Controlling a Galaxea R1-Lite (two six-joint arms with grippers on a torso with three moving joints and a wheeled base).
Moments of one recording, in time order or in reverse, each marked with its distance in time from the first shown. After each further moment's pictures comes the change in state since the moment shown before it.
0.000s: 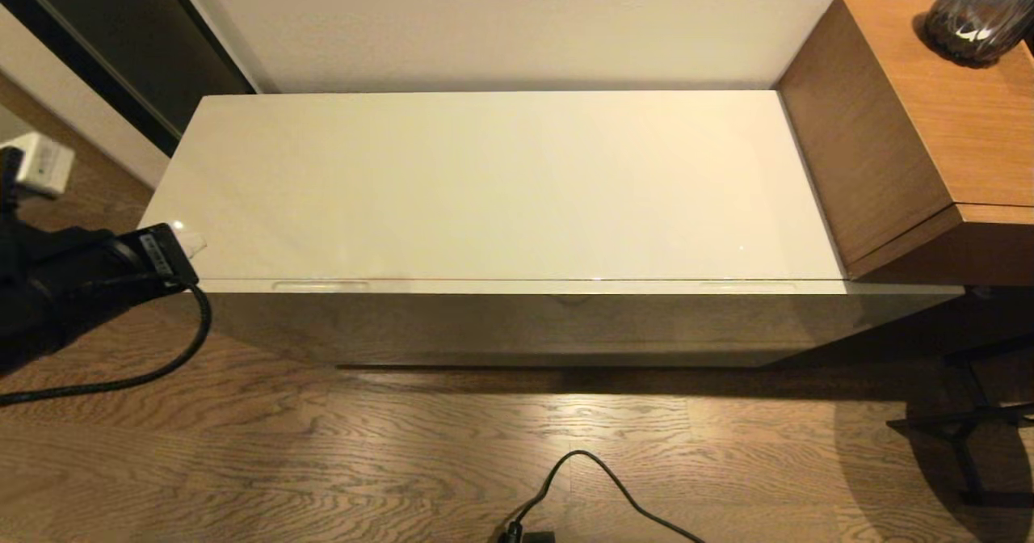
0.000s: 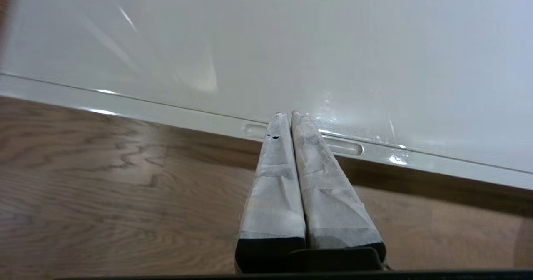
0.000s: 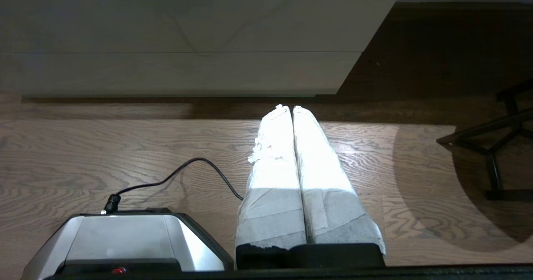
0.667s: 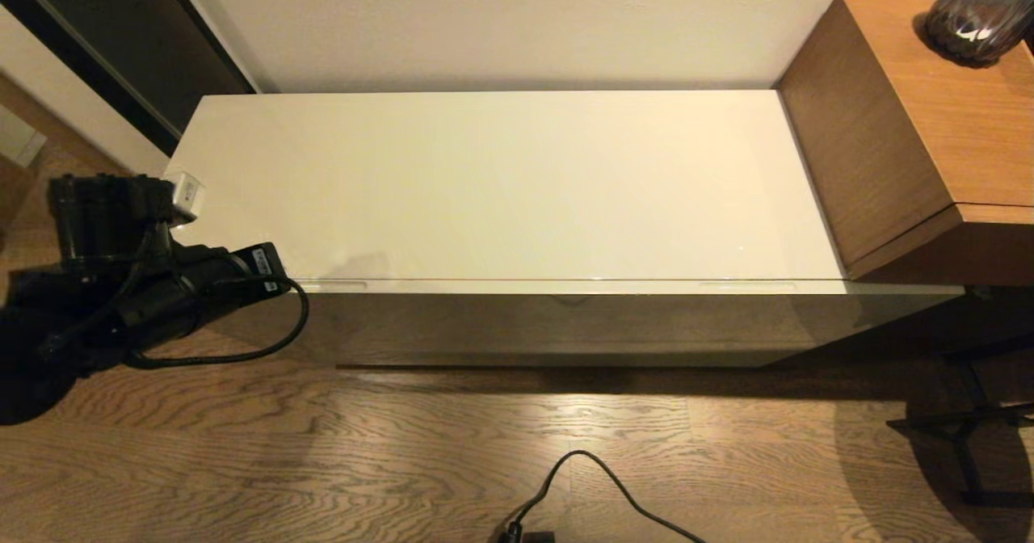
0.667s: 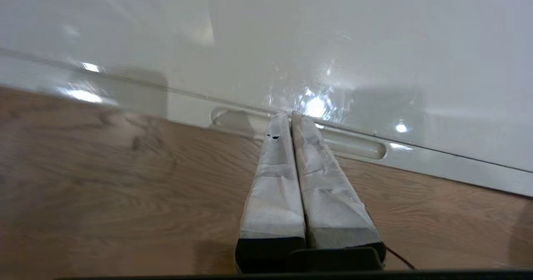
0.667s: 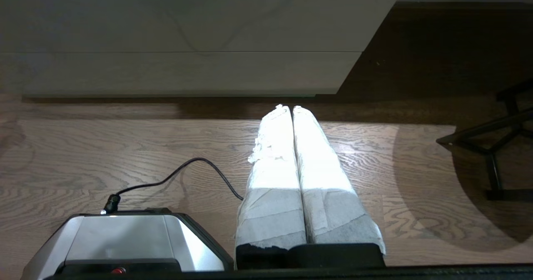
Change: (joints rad) left arm -0.102 0.255 -0.088 -0.004 0.097 -0.079; right arm 0.000 0.000 0.000 0.000 0.000 0.000
